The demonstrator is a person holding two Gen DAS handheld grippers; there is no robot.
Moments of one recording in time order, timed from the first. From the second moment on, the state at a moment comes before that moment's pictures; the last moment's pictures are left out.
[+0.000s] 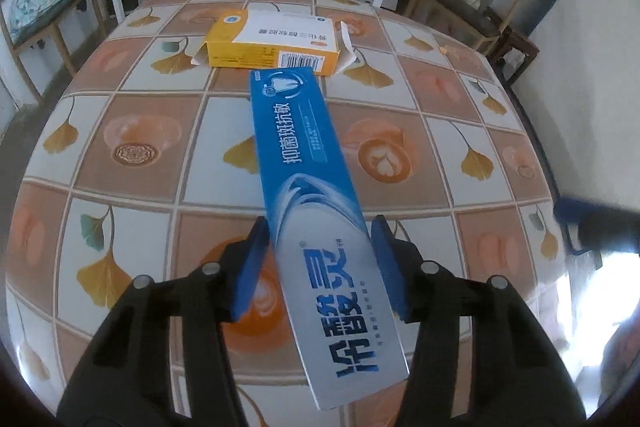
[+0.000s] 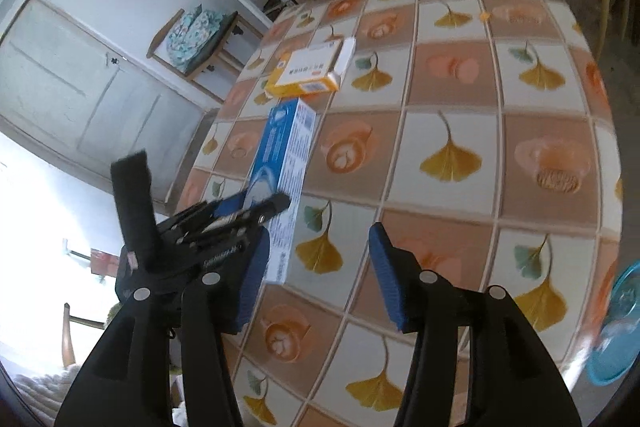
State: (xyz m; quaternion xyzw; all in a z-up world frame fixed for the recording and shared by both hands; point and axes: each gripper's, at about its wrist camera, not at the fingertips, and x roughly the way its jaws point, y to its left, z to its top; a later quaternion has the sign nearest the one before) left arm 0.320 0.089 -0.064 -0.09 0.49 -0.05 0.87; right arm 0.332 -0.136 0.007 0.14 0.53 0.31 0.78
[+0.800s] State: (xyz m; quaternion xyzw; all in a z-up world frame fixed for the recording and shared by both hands) left arm 0.182 0.211 -0.069 -0.20 0.47 -0.08 0.86; right arm 0.513 0.106 -0.023 -0.37 0.43 0.30 0.77
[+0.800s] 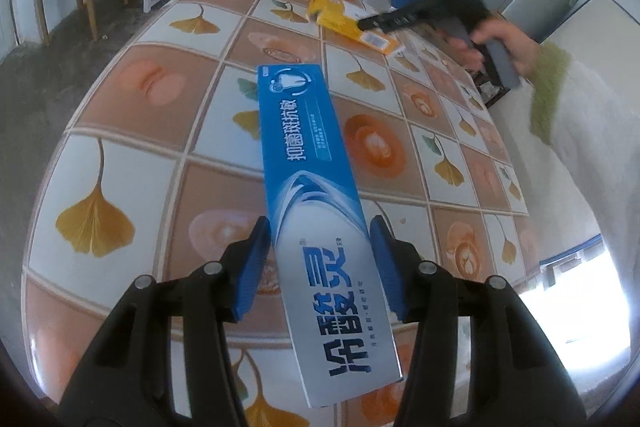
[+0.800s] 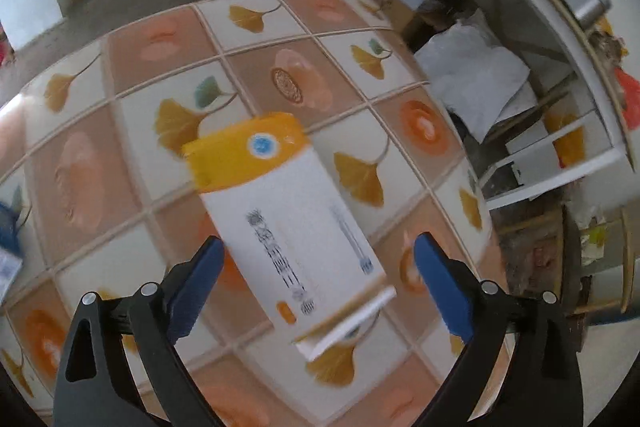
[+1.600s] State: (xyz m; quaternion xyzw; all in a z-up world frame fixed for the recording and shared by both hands) left arm 0.171 0.216 -0.075 -0.25 0.45 -0.06 0.85; right arm 0.421 -0.011 -0.030 -0.08 0.61 0.19 0.77
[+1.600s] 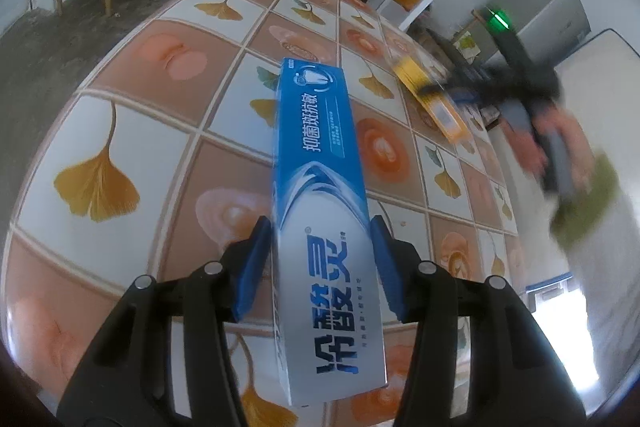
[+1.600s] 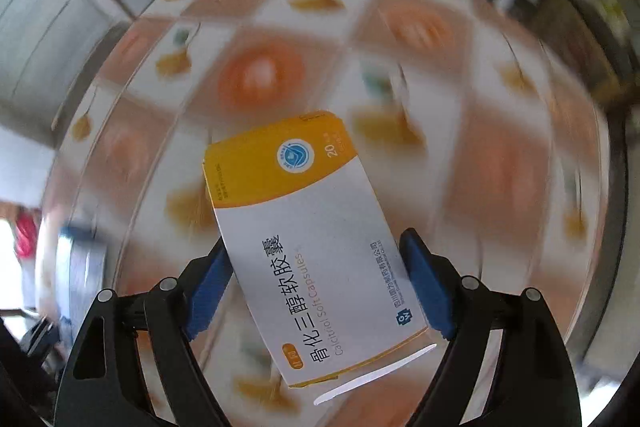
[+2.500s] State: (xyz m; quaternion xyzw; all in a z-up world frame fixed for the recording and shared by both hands) left arm 0.154 0.141 -0.070 -0.17 0.48 -0.03 0.86; right arm 0.194 -0.076 -0.050 -0.04 0.55 0.16 0.82
